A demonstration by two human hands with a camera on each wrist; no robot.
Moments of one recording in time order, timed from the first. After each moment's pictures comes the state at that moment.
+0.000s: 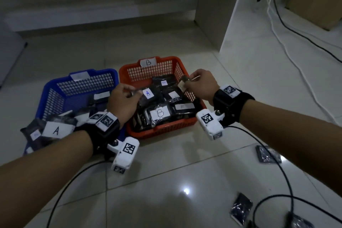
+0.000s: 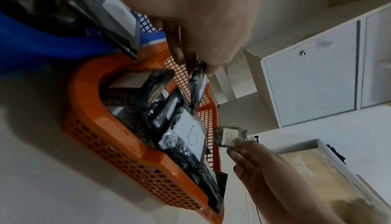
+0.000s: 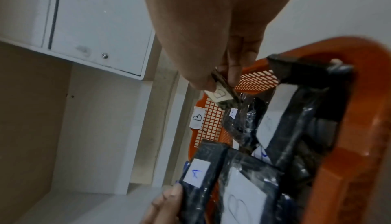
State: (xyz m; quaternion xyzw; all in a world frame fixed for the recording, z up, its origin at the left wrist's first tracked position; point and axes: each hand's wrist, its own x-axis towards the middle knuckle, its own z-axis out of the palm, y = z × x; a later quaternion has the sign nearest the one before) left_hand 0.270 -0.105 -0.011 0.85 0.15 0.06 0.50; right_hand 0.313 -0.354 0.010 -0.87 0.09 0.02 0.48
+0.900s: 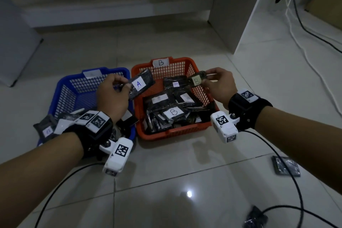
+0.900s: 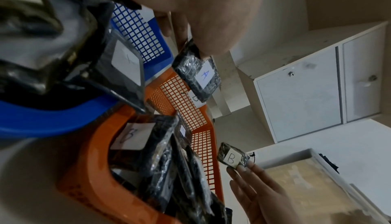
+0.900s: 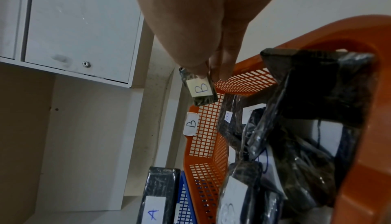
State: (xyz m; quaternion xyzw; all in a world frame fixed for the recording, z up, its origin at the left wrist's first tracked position) left_hand 0.277 -0.062 0.000 0.85 0.10 0.23 0.46; right_hand 0.330 -0.360 -0.005 -0.84 0.10 -0.05 0.53
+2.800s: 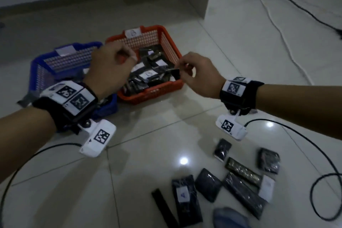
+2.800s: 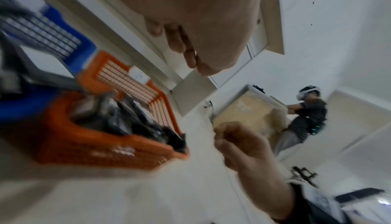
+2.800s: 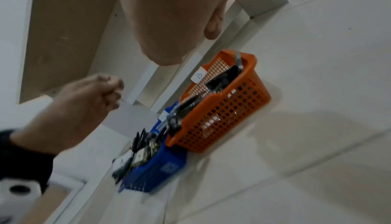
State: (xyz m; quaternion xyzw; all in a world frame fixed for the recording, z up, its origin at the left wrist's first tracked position) left_hand 0.190 -0.125 0.077 0.92 -0.10 0.09 0.37; right_hand 0.191 -0.385 0.012 -0.90 -0.20 -0.10 0.38
